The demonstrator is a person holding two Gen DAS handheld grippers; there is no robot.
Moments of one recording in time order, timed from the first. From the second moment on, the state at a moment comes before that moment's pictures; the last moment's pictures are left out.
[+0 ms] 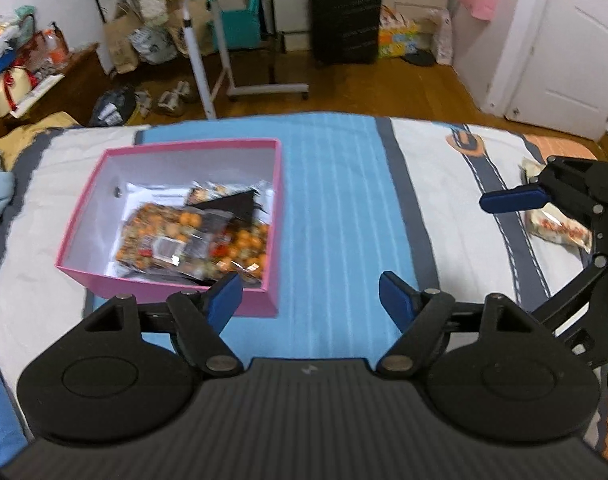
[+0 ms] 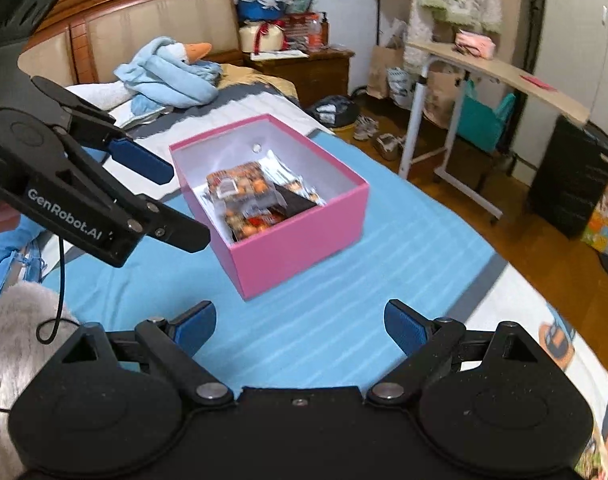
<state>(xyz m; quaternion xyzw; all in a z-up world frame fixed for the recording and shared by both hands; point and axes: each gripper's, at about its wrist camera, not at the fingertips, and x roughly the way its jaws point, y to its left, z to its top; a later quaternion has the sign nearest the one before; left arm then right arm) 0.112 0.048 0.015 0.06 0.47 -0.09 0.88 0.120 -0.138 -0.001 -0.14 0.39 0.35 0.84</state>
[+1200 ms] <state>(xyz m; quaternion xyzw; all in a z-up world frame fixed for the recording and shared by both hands) 0.186 -0.172 -0.097 0.08 0.47 -0.29 0.83 0.088 -0.363 -0.066 -0.13 0.31 0.11 0.94</state>
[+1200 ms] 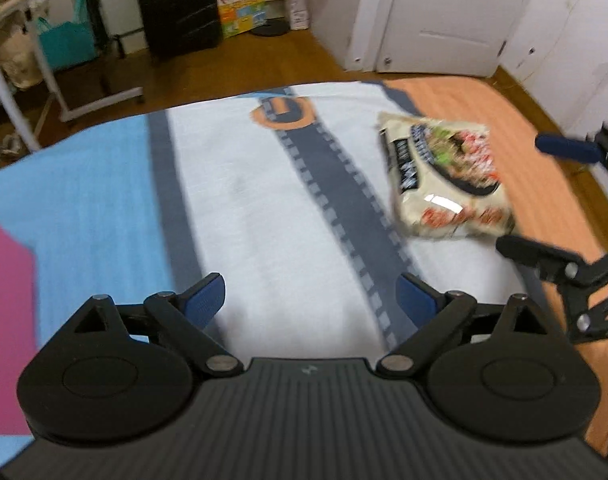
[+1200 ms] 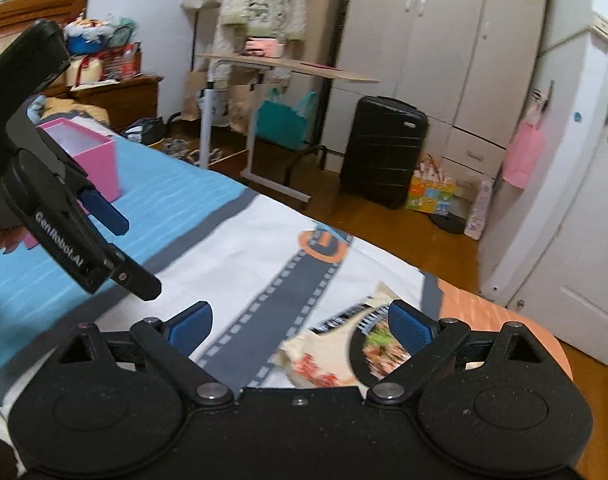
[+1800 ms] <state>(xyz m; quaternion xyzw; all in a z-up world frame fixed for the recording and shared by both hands) 0.264 -0.272 -0.156 -0.04 0.48 -0.37 0.80 0.111 -0.412 -0.162 -0.14 0.40 0.04 0.91</state>
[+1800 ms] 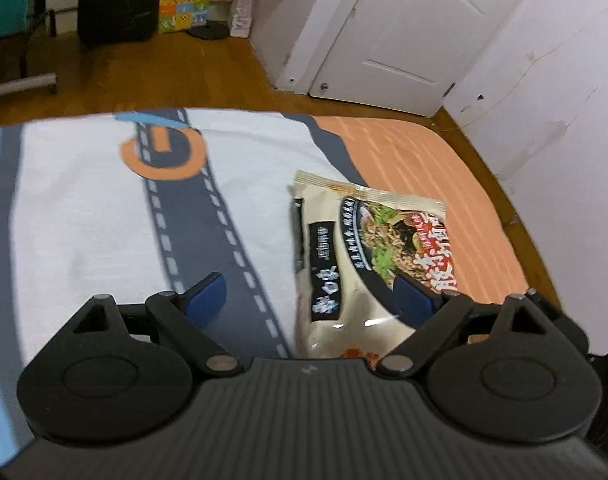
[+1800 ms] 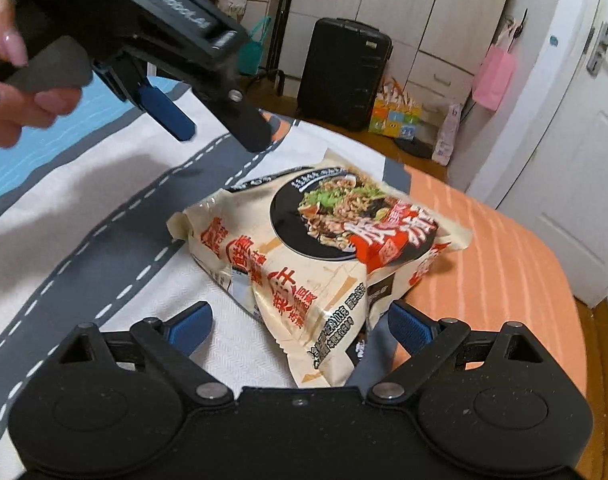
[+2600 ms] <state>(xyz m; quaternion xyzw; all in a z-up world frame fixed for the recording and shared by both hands) 0.259 -0.278 -0.198 -0.11 0.51 -0.40 0.75 0.126 -0.429 -0.182 -0.02 0.38 0.01 0.93</state>
